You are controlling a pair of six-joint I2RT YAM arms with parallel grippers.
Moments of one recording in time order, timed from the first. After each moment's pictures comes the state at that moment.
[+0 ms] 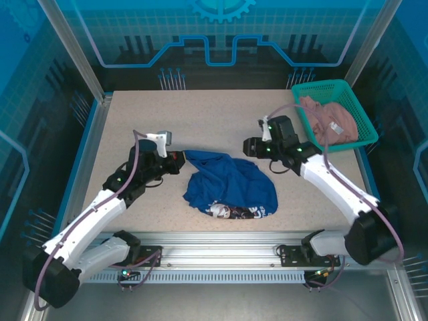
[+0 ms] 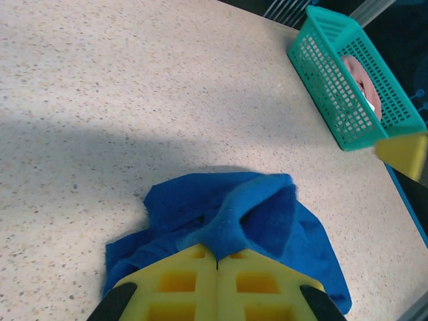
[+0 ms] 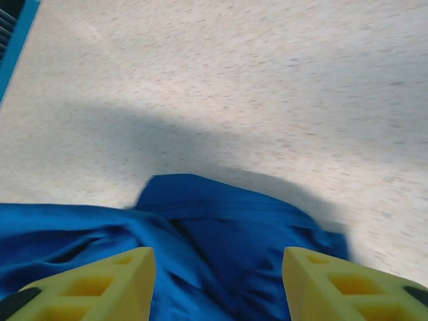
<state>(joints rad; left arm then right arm) -0.41 0.96 0.76 -0.31 0.16 -0.55 0.43 1.28 1.04 -0.52 -0.11 0.42</state>
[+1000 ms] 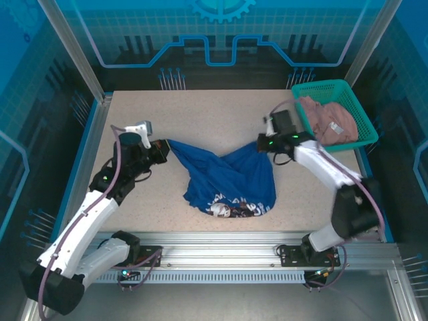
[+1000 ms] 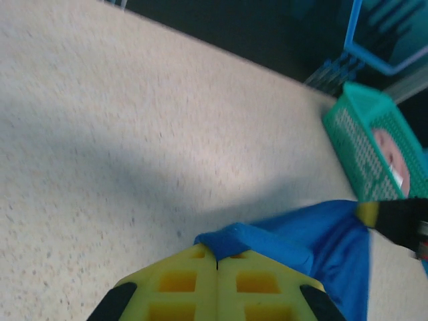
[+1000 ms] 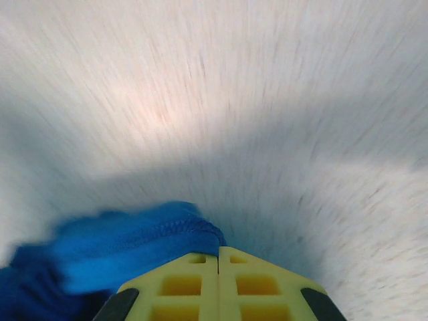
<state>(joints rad) -0.28 0.92 0.89 -0.40 0.06 -0.60 0.30 1.45 1.13 -0.49 -0.07 0.32</state>
